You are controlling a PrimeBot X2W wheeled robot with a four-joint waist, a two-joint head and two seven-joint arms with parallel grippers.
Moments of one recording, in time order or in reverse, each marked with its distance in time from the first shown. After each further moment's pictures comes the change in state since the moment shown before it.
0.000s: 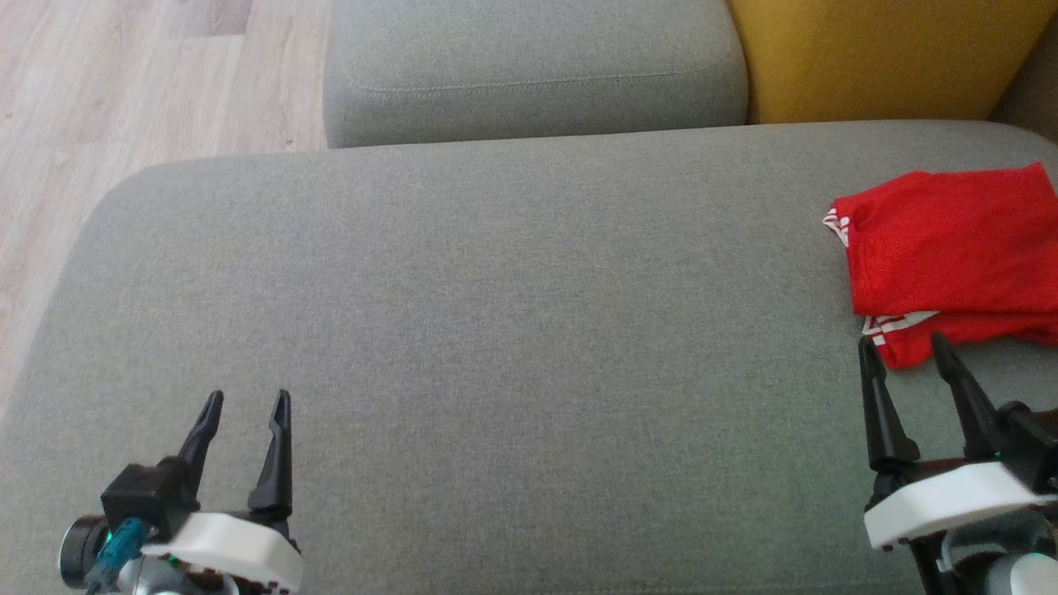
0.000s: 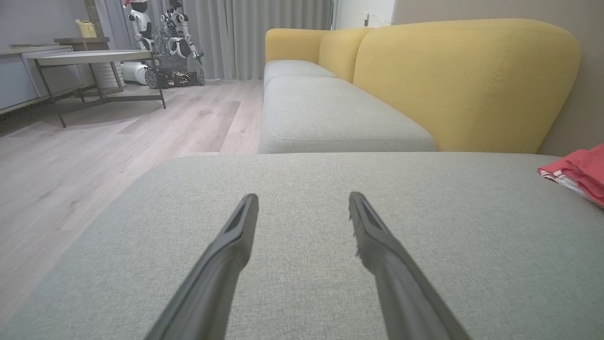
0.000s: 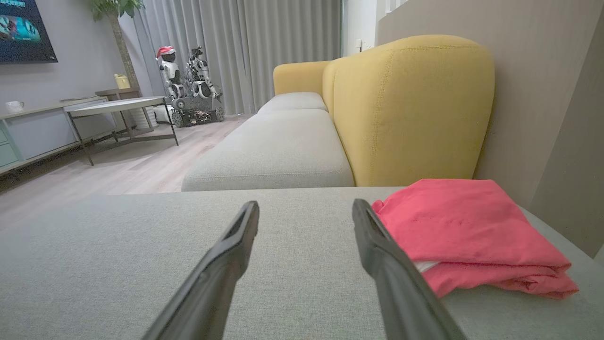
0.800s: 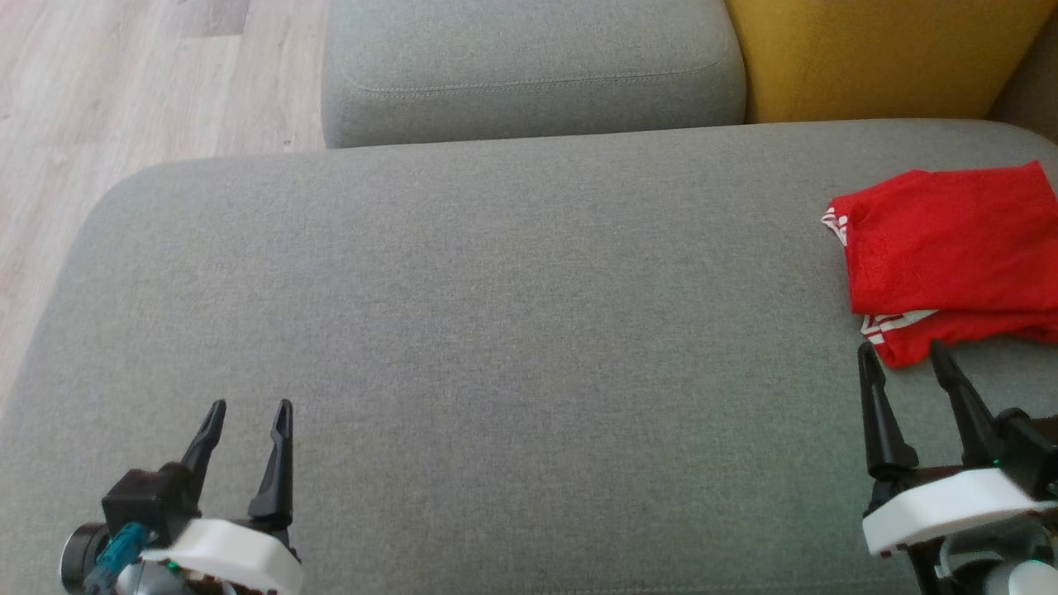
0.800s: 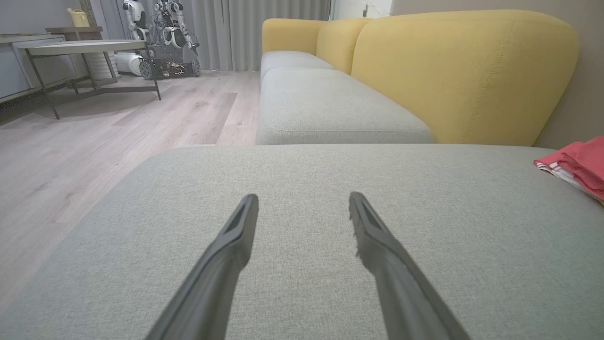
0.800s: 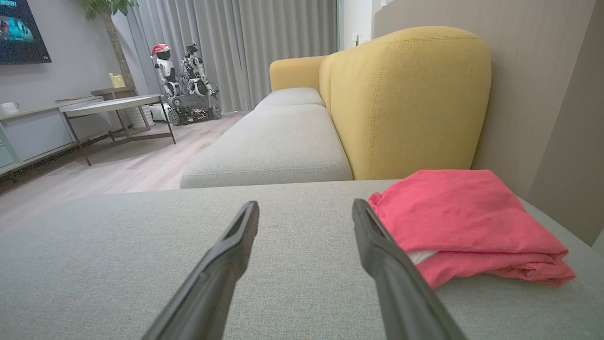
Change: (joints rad) left arm 0.014 0.009 -0.004 -0.005 -0.013 0.001 0.015; right arm 0.015 0.015 -0.006 -0.006 0.002 0.000 0.008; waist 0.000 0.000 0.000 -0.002
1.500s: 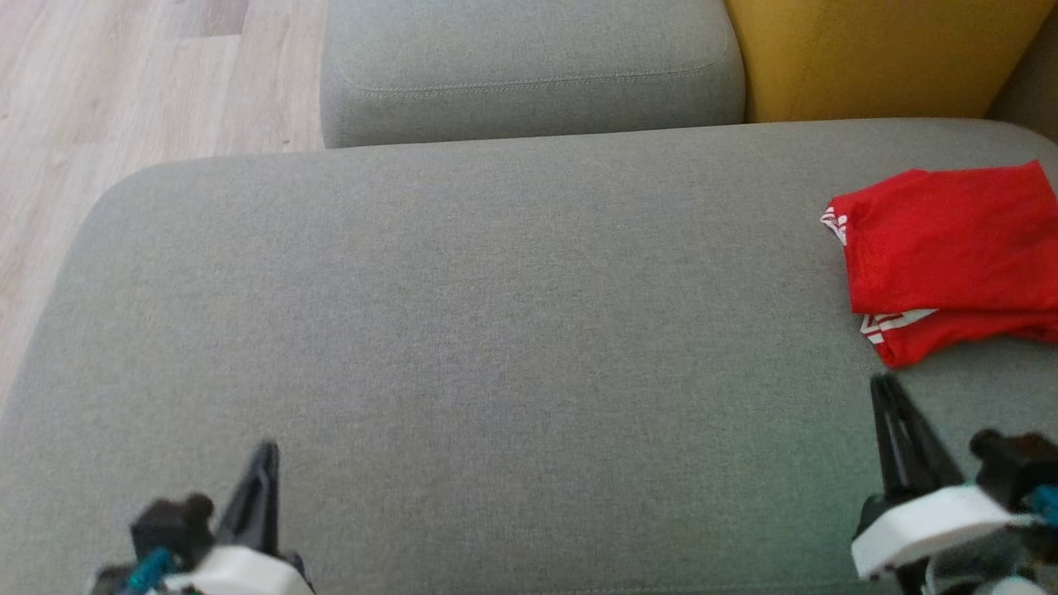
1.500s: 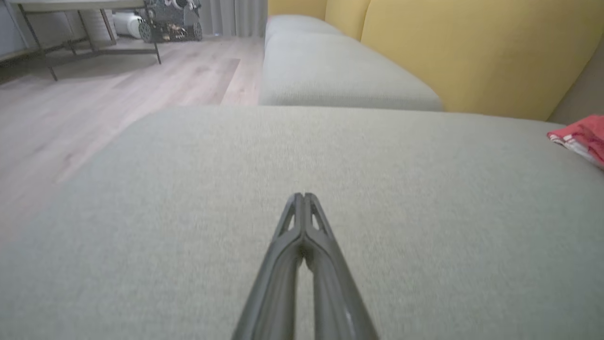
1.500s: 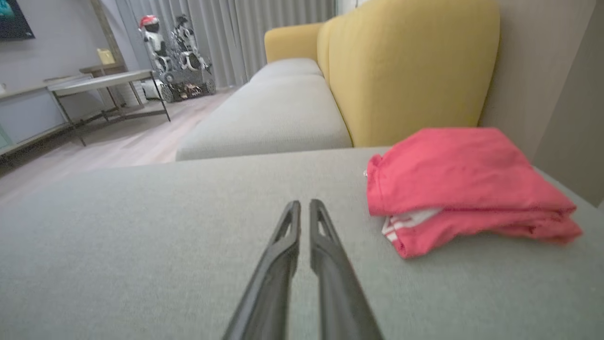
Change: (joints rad) left arm 0.013 -0.020 -0.013 0.054 -0.010 0.008 0.001; right arm 0.006 0.001 0.007 0.056 0.003 0.000 0.000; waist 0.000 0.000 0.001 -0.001
